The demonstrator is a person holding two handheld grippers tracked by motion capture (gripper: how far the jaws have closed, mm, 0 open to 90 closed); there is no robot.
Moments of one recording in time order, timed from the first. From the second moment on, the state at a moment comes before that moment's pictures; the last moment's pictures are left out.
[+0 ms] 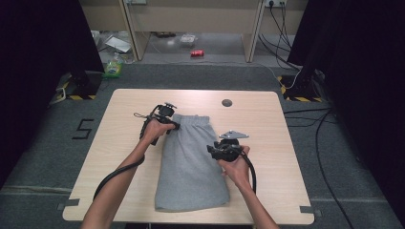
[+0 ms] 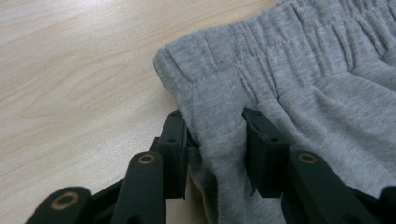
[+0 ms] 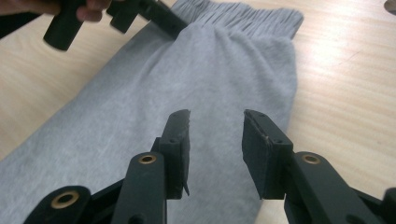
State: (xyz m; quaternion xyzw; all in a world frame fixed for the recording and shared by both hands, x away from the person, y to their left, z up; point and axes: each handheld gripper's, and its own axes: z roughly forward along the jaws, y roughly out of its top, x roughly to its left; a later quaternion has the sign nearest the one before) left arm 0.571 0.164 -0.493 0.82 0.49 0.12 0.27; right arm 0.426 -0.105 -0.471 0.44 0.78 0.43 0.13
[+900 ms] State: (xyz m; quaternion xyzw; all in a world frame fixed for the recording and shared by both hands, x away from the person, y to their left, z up) left arm 0.572 0.164 -0.492 0.82 0.49 0.12 0.27; right arm 0.491 -0.102 -0.474 0.47 0.77 0.40 0.14
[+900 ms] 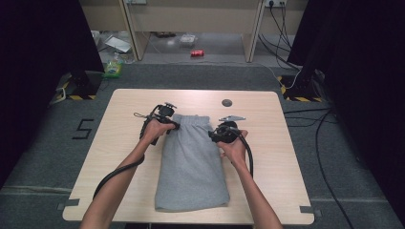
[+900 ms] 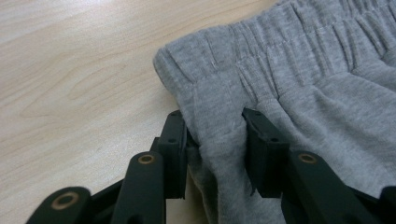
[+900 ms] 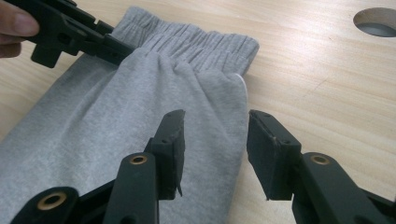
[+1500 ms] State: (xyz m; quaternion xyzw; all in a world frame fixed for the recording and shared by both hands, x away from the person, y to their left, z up) left arm 0.571 0.164 -0.493 0.82 0.50 0.12 0.27; right arm 0.517 -0.100 -0.482 0.49 0.76 0.40 0.13
